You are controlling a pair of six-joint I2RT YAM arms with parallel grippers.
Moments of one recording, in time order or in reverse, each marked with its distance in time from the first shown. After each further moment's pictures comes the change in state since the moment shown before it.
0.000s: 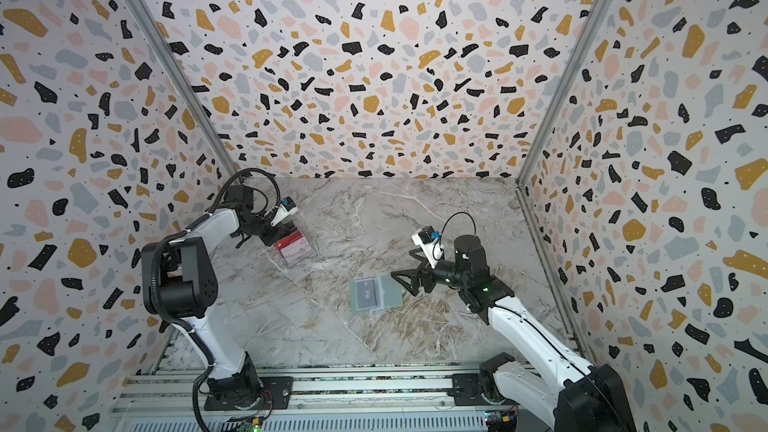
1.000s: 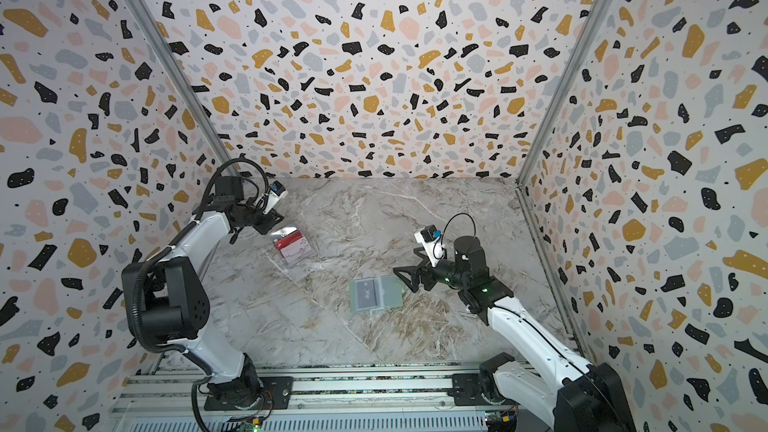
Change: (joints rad) left arm -0.050 -0.213 -0.058 0.131 -0.100 -0.198; right arm 0.000 0.013 -0.015 0.018 0.114 0.027
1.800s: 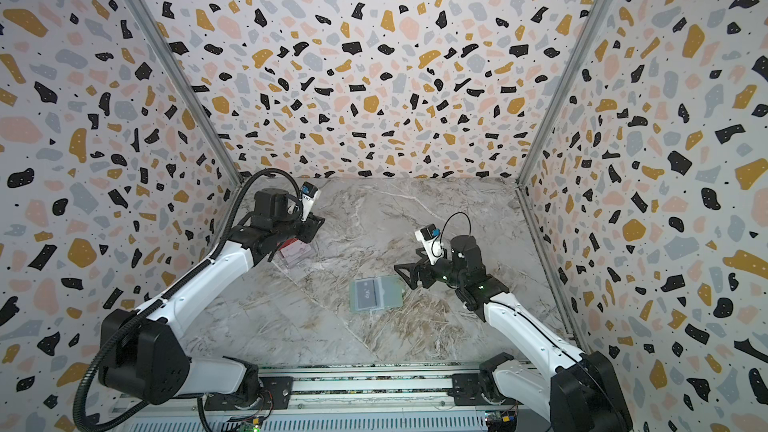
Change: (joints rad) left arm -0.411 -0.349 -0.282 0.168 -0.237 -0.585; right arm 0.000 0.047 0.000 0.016 0.042 0.026
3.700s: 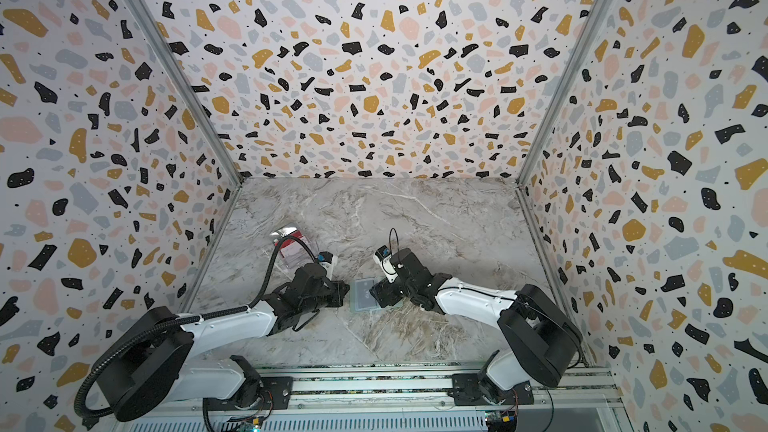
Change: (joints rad) left arm -0.374 0.014 -0.591 0.499 -0.032 -0.766; right arm 0.415 0.433 0.148 -0.072 0.443 0.055
